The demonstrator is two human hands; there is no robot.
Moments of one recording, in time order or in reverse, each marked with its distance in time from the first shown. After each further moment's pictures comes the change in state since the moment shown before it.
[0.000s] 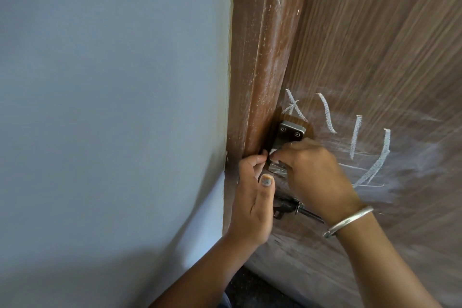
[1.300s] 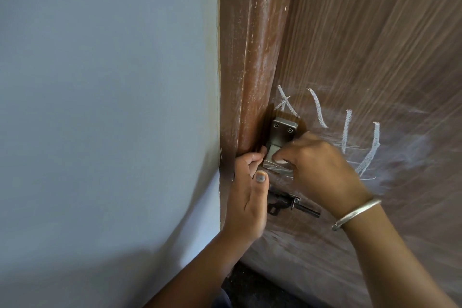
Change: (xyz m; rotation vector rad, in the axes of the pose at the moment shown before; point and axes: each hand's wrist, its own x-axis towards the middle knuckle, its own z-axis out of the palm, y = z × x) left_hand -0.001 -0.001 -0.003 0.041 -0.043 -0.043; right_hand -0.007 0.009 -0.013 -0.018 -0.039 -0.027
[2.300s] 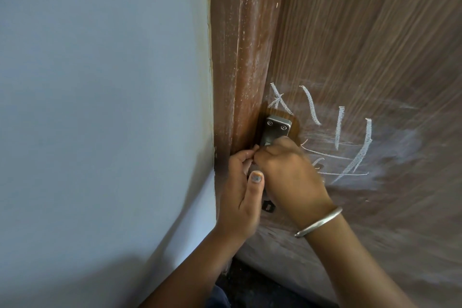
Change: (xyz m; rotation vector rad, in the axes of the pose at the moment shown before) left_hand 0.001 -0.002 -0.005 0.087 0.033 0.065; right_hand 0.002 -0.039 0.007 -0.131 0.030 -0.045
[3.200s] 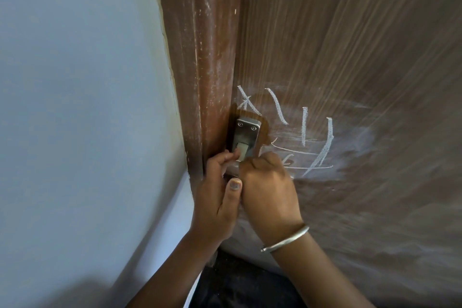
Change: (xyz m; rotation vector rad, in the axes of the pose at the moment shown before) left_hand 0.004 0.007 -0.001 0.105 -0.061 0.091; right_hand -0.020 -0.014 -0.002 0.104 0.038 0.327
